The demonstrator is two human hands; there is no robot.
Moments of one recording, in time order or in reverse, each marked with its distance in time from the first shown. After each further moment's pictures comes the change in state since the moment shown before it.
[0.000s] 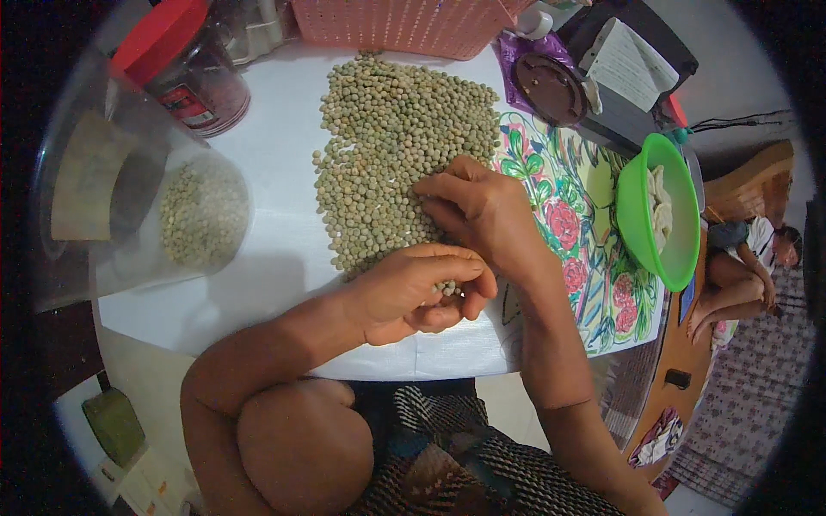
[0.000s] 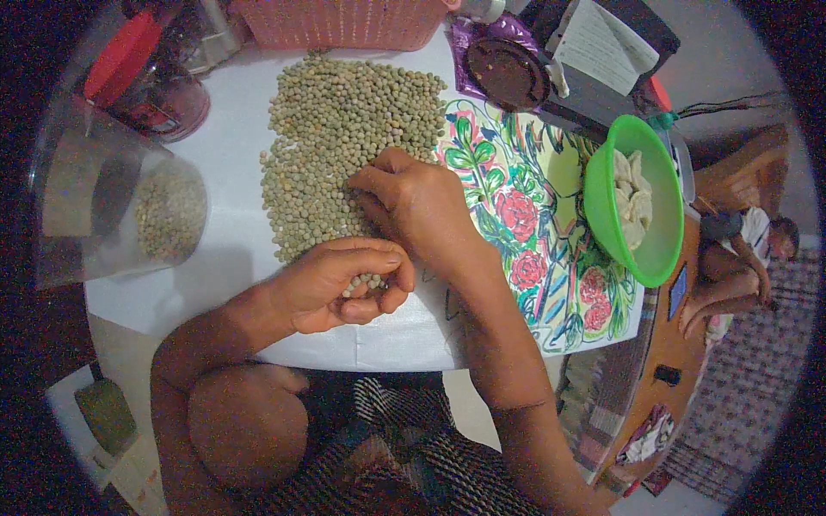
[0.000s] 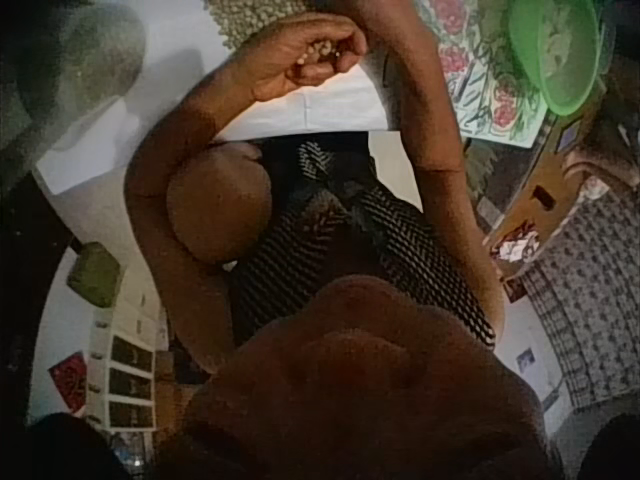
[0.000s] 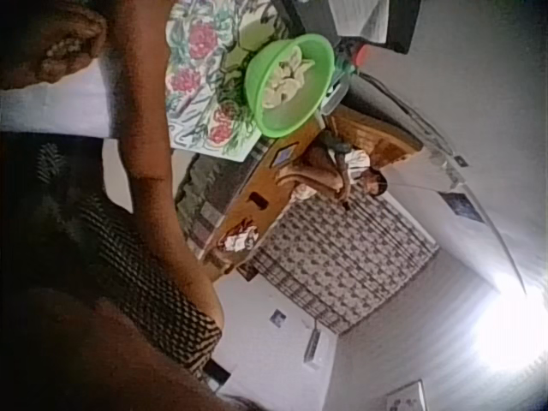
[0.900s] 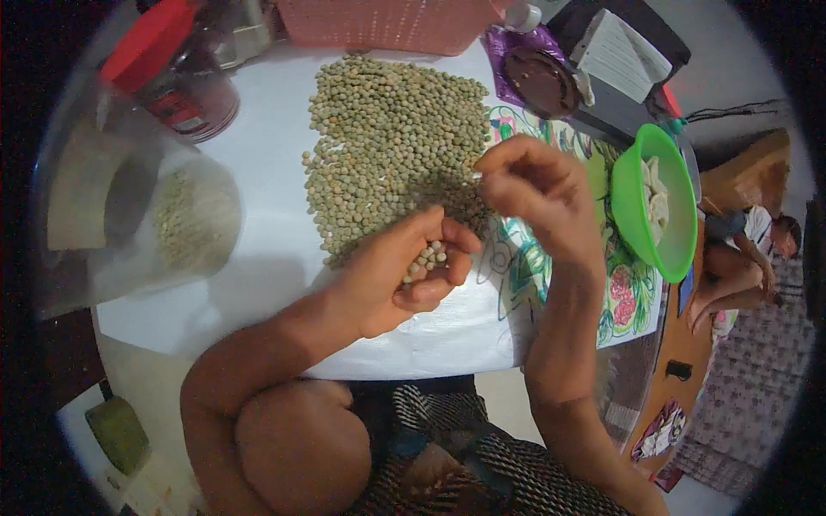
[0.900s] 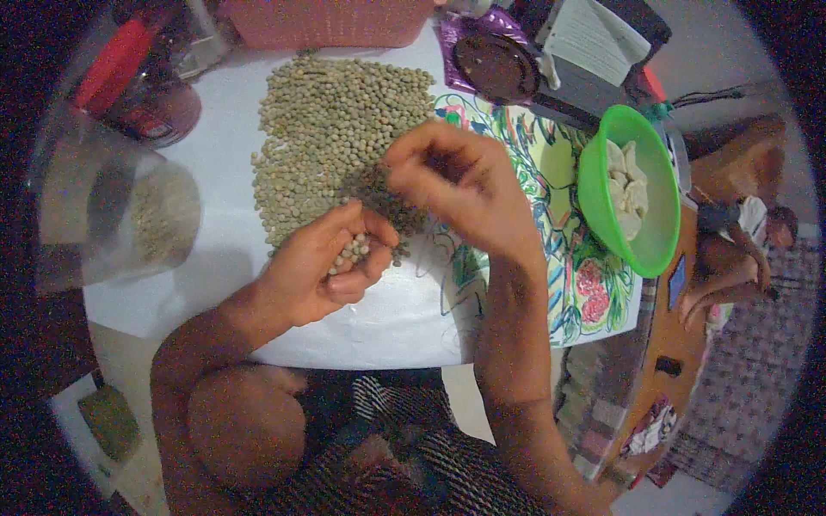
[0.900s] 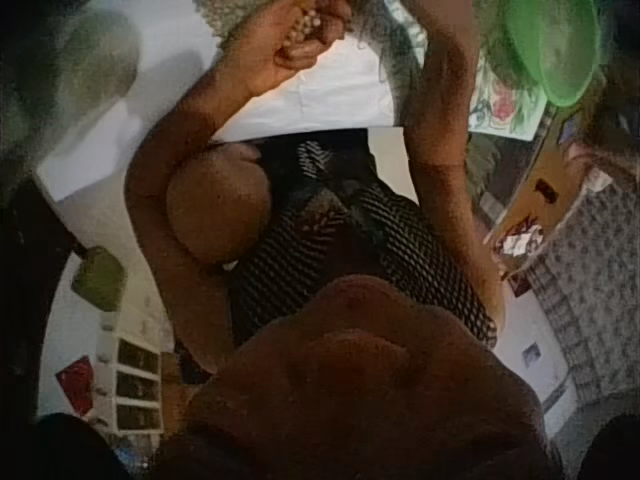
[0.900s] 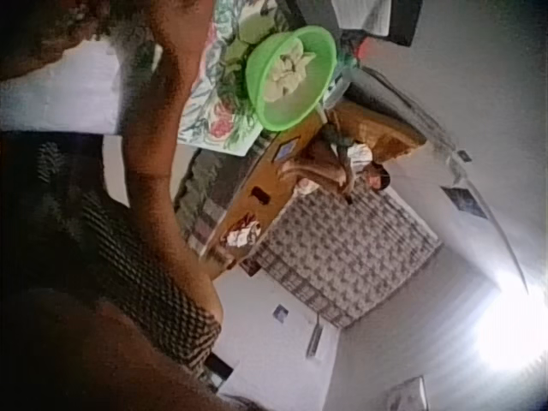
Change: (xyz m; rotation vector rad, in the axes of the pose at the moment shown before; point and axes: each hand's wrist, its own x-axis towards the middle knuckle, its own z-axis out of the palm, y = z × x) left_hand 0.001 -0.001 -0.007 -0.252 0.033 0.150; right_hand -0.006 -0.002 -0.049 0.926 0.030 0.333
